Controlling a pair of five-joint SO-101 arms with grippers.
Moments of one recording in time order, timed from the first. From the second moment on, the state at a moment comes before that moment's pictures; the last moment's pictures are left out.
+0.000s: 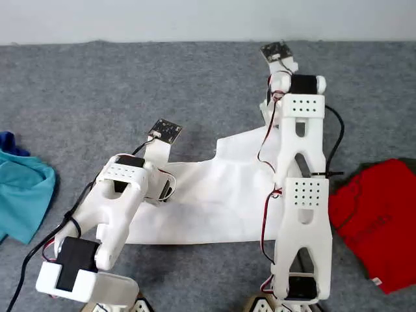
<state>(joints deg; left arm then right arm) 7.0 0.1 42.1 53.6 -7.1 -1.6 68.7 -83.2 96.3 18.0</state>
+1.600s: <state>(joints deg) 7.0 0.0 42.4 53.6 -6.9 0.2 62.5 -78.2 100.5 21.8</state>
